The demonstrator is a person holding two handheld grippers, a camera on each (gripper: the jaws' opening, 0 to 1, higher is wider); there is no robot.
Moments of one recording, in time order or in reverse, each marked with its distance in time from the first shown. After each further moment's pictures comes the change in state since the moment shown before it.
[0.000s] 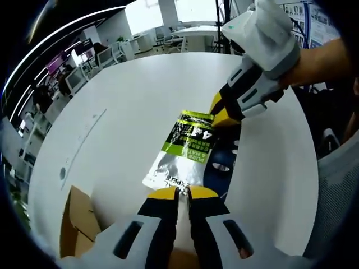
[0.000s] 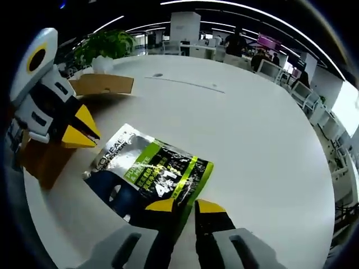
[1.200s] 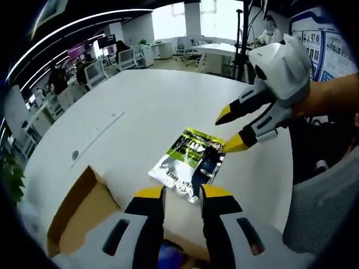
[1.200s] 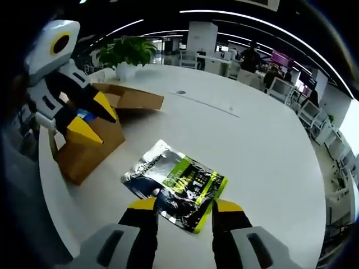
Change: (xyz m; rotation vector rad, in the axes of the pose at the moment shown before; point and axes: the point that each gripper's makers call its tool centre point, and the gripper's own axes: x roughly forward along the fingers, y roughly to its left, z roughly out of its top) left arm -0.078 -0.008 0.010 -0.202 -0.120 0.044; right arm -0.059 0.041 0.025 -0.114 -0.073 0.076
